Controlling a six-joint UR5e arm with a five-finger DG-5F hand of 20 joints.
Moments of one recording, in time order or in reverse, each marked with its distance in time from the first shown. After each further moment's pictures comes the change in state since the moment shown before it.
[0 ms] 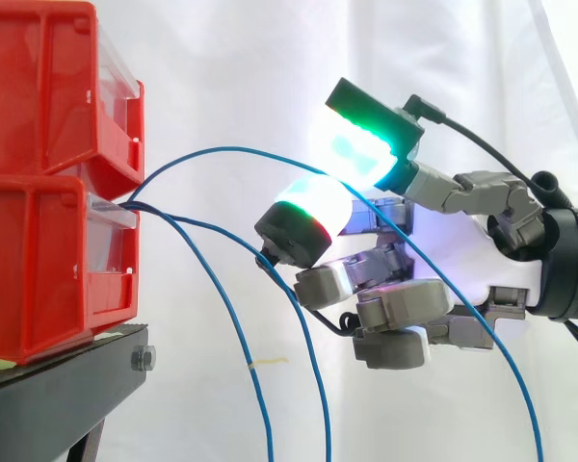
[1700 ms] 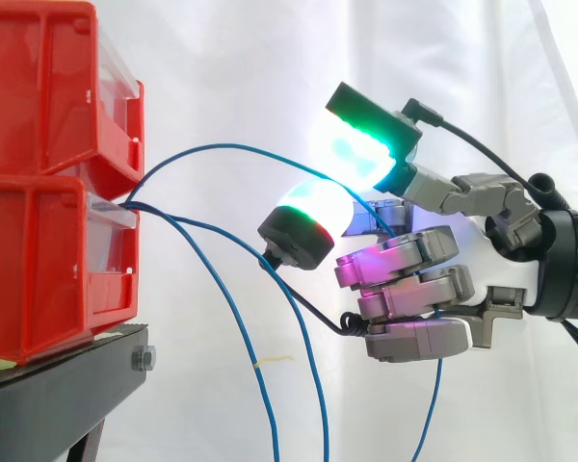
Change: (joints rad) arm -0.008 0.000 0.000 0.001 -0.002 0.008
